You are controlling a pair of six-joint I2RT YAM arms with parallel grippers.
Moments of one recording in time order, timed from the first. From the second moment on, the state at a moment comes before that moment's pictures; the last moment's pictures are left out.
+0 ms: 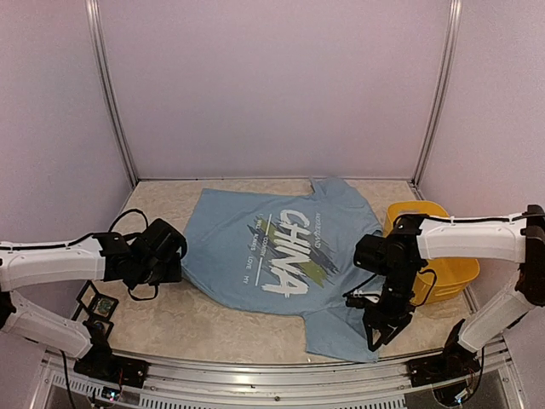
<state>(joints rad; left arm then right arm) -0.75 1.23 0.69 -0.53 -0.50 -0.73 0.84 1.47 0.91 -1.25 -0.52 0.20</state>
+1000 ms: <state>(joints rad) -0.64 1.63 0.69 -0.10 -0.43 -0.57 0.62 1.91 1.21 -0.53 0.10 0.18</state>
